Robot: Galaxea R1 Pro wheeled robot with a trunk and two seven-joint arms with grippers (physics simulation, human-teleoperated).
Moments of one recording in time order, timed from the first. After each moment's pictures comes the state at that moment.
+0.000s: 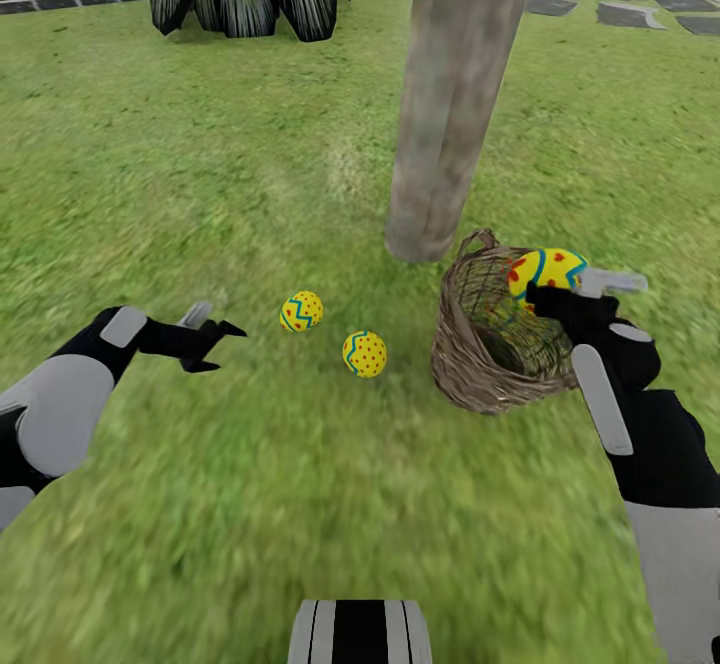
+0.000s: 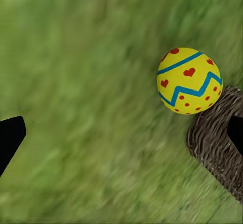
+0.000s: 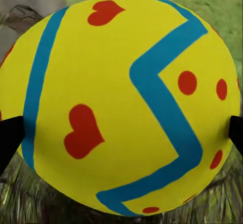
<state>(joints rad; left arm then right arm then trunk) -1.37 0.23 0.37 -0.25 0.44 1.02 -0.08 -0.82 -0.24 0.07 -1.57 -0.39 0.67 -0.44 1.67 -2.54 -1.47</state>
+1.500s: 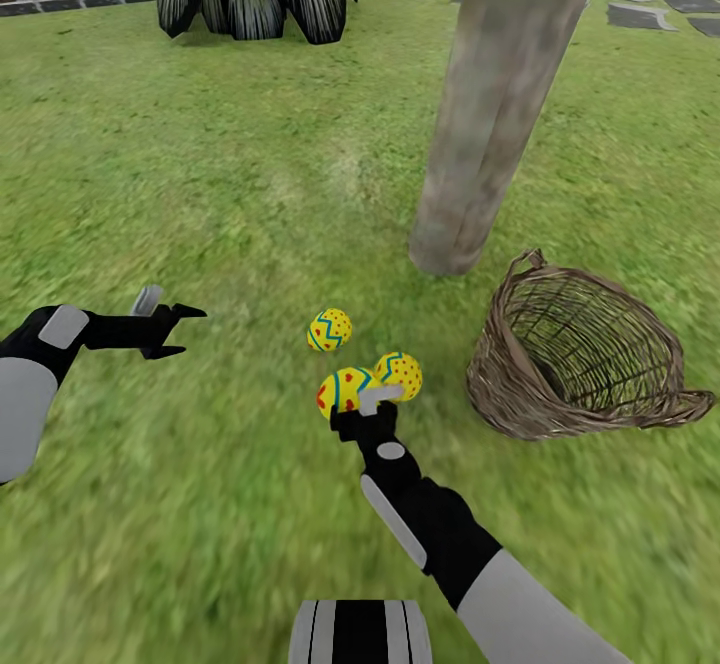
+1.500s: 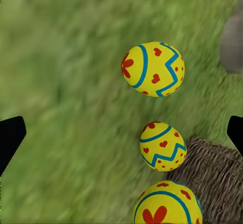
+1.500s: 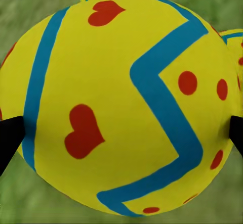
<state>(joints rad) -1.37 0.38 0.35 -0.28 0.45 1.02 -0.30 -0.68 0.17 0.63 -1.04 -0.33 0.32 -0.42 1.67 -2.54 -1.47</state>
